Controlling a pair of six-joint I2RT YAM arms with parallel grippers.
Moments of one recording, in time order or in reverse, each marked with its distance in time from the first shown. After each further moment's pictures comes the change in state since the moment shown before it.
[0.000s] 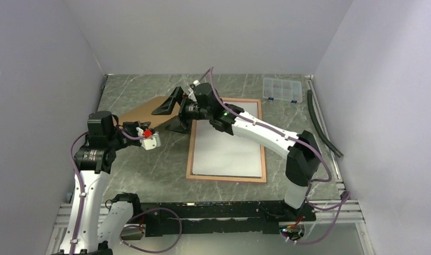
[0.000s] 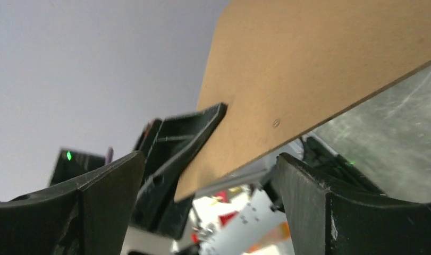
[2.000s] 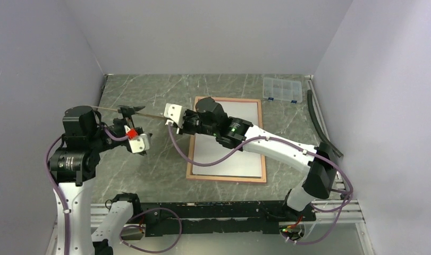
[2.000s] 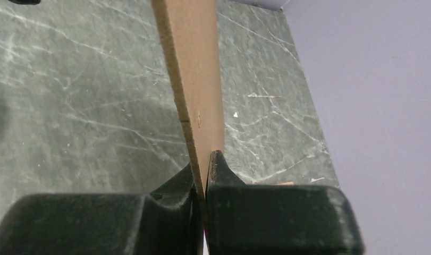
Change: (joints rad) left arm 0.010 0.034 0.379 -0.312 0.161 -0.024; right arm 0.132 -0.201 -0.140 -0.013 0.218 -2.036
